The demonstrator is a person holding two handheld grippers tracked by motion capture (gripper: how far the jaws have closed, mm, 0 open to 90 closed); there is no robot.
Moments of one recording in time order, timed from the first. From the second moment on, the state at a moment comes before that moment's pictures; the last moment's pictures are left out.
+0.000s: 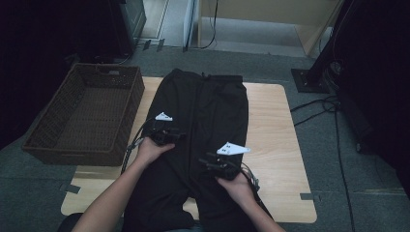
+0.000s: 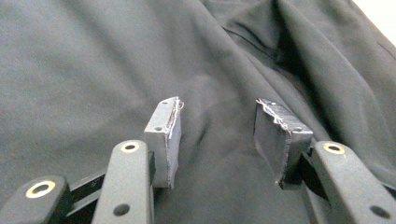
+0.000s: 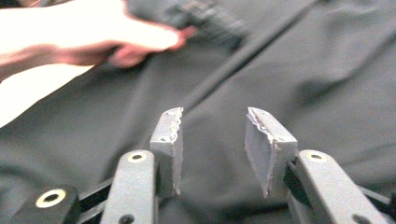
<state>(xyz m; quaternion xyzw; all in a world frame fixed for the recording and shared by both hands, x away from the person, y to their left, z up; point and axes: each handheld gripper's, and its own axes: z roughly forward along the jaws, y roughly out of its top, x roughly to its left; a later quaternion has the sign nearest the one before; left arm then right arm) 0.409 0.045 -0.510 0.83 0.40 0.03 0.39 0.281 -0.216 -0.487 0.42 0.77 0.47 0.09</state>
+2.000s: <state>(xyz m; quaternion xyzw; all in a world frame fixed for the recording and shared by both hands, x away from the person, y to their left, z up) 0.361 0.064 -0.483 0.83 0.39 -0.01 0.41 0.344 -0.291 -0.496 0.49 0.75 0.41 0.15</state>
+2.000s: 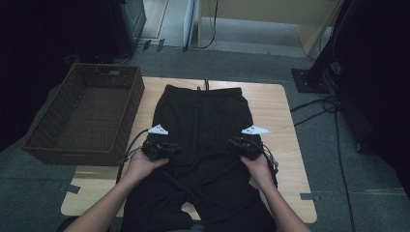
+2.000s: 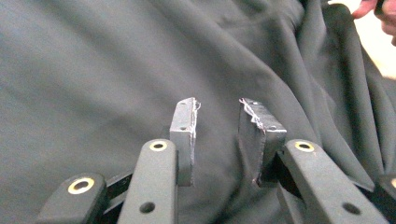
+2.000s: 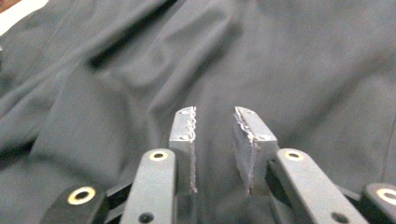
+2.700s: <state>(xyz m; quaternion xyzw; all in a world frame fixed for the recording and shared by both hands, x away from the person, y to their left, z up) 0.358 0.078 -0.511 0.82 0.42 -0.02 0.40 0.357 -0.297 -0.518 0.51 0.76 0.37 0.18</state>
